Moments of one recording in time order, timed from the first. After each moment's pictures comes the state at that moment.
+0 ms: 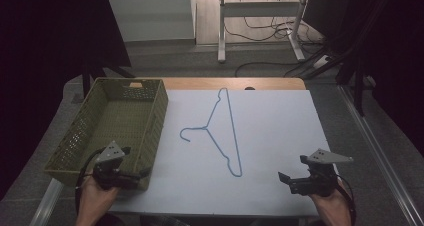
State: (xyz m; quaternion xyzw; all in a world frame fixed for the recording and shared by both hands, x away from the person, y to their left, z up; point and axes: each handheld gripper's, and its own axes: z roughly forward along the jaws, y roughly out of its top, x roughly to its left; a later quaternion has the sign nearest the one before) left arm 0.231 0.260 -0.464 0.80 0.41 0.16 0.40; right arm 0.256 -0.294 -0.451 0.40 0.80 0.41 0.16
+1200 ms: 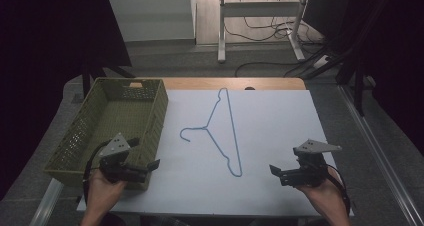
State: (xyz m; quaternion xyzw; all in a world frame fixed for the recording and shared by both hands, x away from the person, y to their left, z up) left arm 0.239 0.234 -0.435 0.79 0.38 0.17 0.45; right arm 0.268 -0.264 -0.429 0.40 0.81 0.39 0.16
